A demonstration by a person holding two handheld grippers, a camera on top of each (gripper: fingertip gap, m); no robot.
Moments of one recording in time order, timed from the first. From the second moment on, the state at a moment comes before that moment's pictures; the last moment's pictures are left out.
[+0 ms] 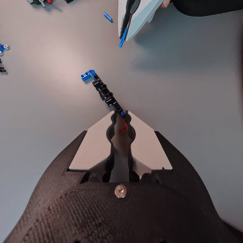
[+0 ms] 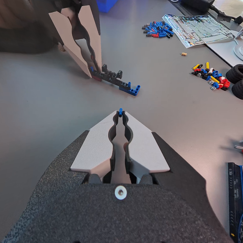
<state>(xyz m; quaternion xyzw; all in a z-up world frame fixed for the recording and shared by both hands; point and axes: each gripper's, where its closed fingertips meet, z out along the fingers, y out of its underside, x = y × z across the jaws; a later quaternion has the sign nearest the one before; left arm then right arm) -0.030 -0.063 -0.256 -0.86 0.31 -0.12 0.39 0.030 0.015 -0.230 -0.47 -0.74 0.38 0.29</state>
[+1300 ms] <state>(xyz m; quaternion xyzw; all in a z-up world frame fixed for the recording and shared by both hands) -0.032 -0.069 -0.254 -0.82 0.36 -0.16 0.41 0.030 0.013 -0.230 -0.47 -0.74 0.38 0.29</state>
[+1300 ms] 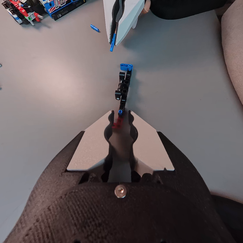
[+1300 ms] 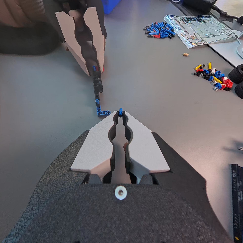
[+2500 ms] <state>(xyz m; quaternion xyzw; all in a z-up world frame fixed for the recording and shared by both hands) -0.004 -0.059 -0.251 -0.82 0.35 -0.12 0.43 0.028 0.002 -0.231 -0.47 -0.74 0.41 0.27</state>
